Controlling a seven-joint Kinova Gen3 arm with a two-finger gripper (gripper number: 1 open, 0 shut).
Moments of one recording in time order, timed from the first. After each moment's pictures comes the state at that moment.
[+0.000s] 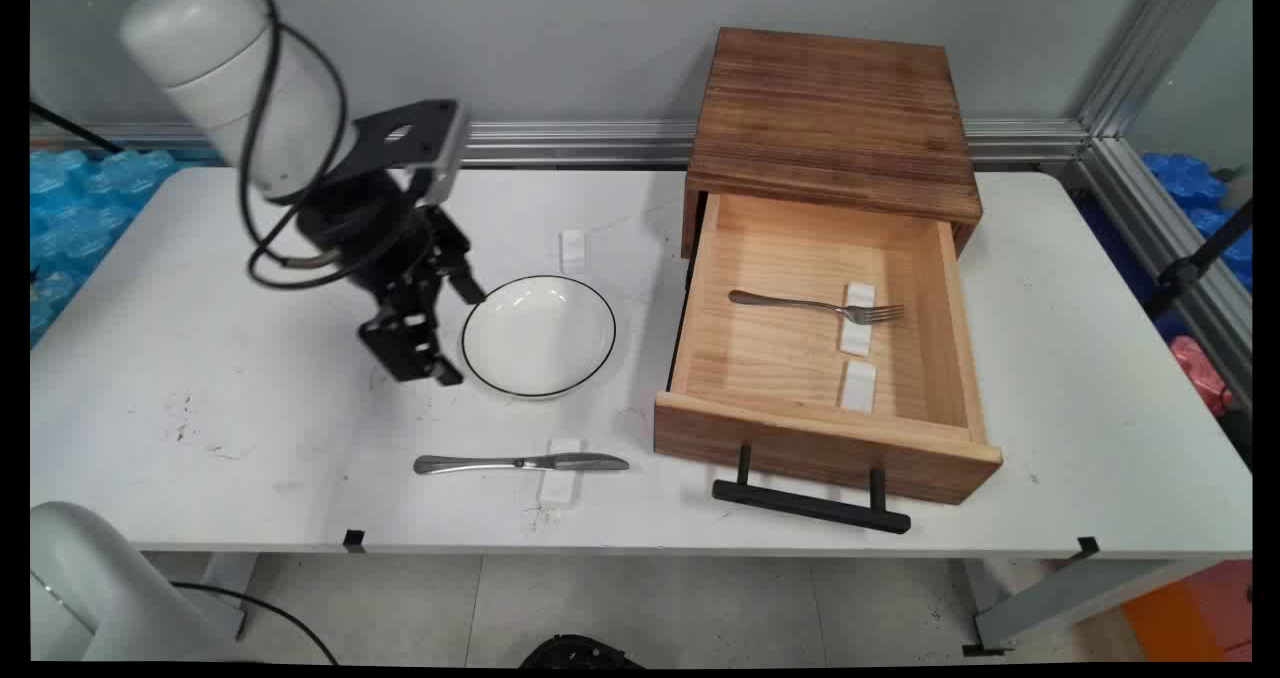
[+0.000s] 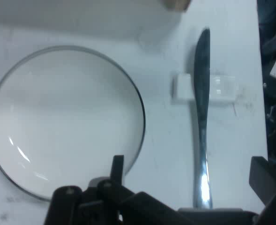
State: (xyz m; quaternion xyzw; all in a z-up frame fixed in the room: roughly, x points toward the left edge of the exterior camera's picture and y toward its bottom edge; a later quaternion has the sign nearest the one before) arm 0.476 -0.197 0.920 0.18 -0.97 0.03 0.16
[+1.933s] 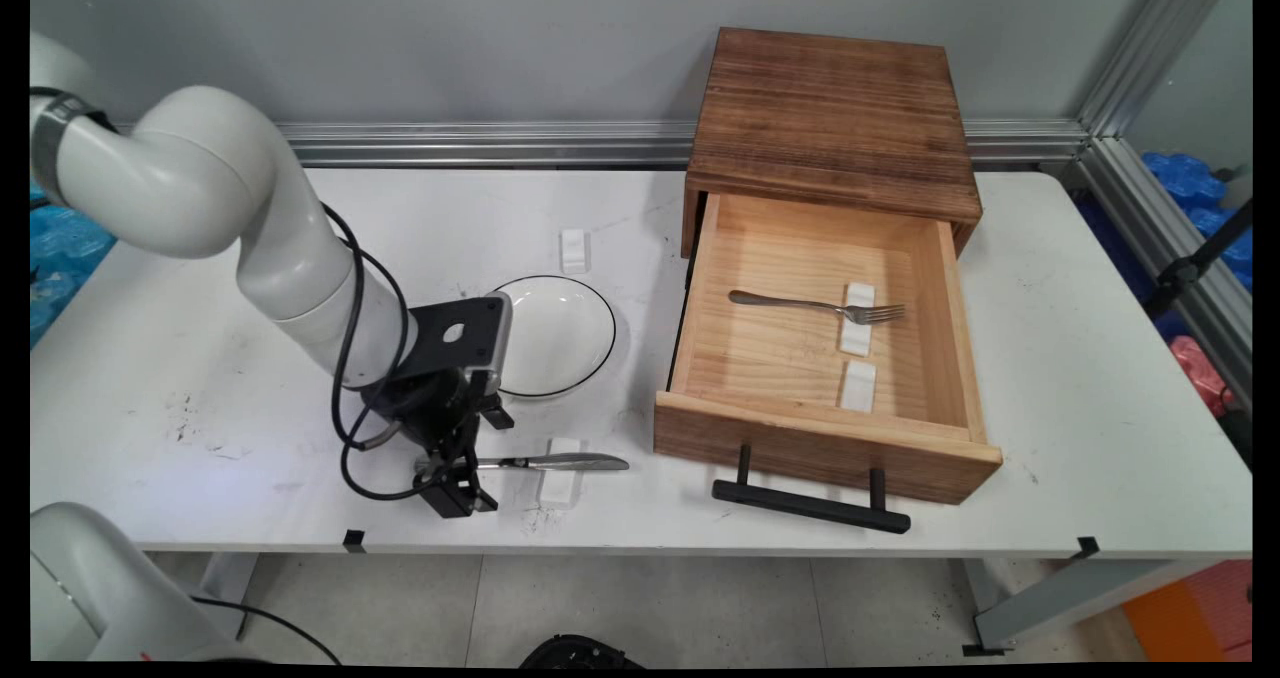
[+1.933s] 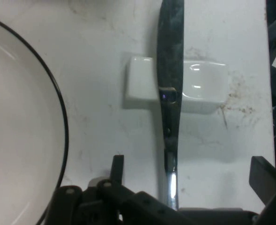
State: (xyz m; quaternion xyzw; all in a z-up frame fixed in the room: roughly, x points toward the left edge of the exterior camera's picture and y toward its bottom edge) arm 0.437 -0.160 0.783 0.19 -0.97 0.01 0.15
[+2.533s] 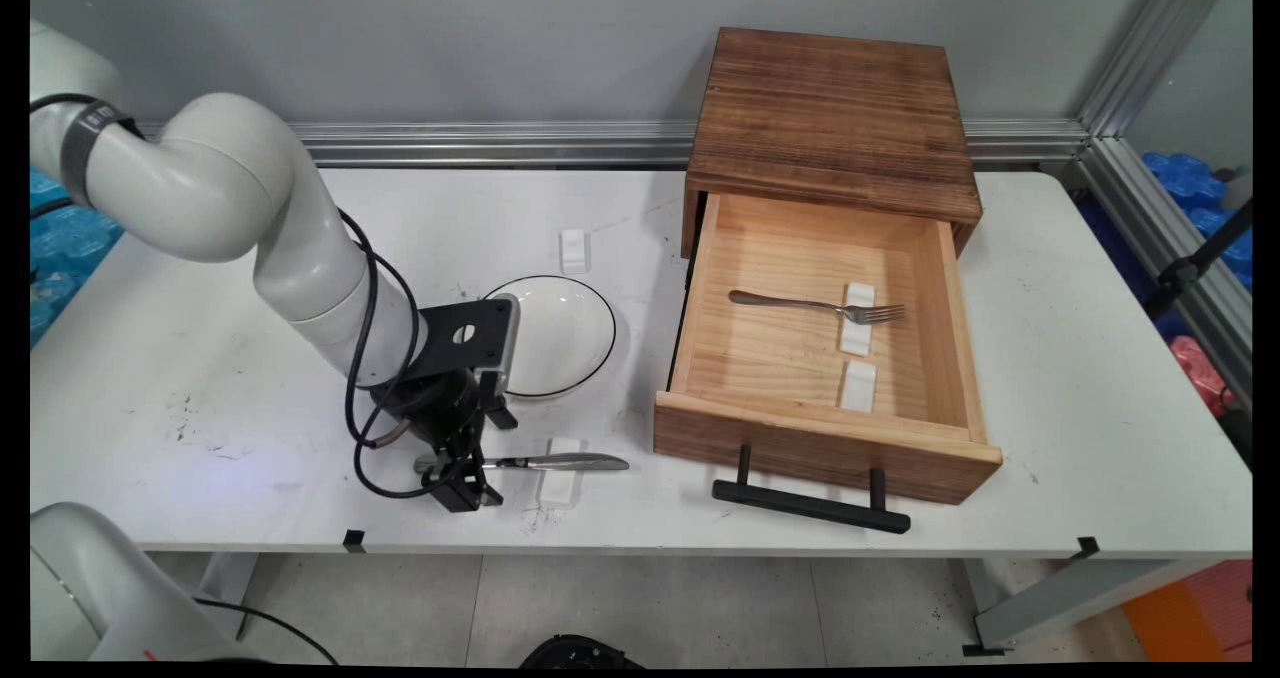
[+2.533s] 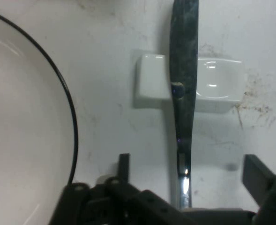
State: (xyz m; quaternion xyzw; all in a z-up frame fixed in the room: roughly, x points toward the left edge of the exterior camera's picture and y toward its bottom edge) arm 0.435 -0.167 0.775 0.18 -0.97 0.02 0.15
